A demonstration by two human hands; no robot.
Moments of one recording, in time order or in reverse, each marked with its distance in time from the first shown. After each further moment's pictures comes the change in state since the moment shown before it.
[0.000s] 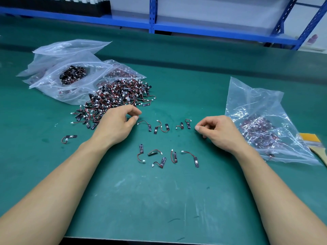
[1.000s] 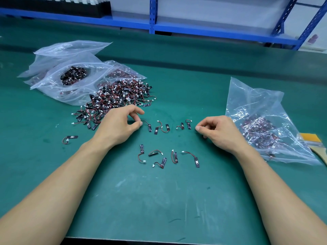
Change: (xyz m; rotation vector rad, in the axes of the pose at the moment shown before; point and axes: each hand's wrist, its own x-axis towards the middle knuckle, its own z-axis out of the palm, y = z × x) left_hand -0.002 0.002 0.000 -0.050 -0.019 0.047; right_hand 0.000 -0.002 0.000 0.001 0.003 0.004
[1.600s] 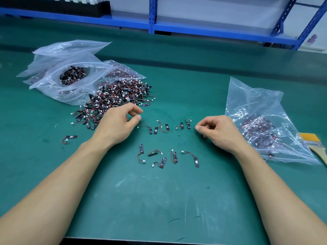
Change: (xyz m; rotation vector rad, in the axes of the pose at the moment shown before) left_hand 0.002 0.001 0.000 -0.010 0.041 -0.005; right_hand 0.000 0.001 0.000 0.003 0.005 -0.007
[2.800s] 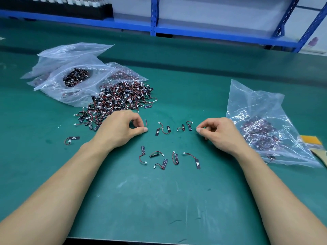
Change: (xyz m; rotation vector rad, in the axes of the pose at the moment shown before) left_hand -0.004 0.006 -0.009 0.153 -0.117 0.047; right_hand 0.002 0.001 0.001 -0.011 0.001 -0.006
